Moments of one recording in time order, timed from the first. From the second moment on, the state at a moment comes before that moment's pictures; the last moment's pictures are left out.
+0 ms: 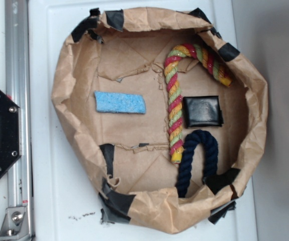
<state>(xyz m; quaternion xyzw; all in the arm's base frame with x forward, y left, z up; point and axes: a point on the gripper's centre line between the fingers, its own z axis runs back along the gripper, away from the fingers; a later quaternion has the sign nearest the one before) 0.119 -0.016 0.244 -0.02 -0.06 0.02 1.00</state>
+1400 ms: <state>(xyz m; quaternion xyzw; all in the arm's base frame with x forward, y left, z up) 0.206 0.041 0.021 -0.02 0.07 0.00 1.00</state>
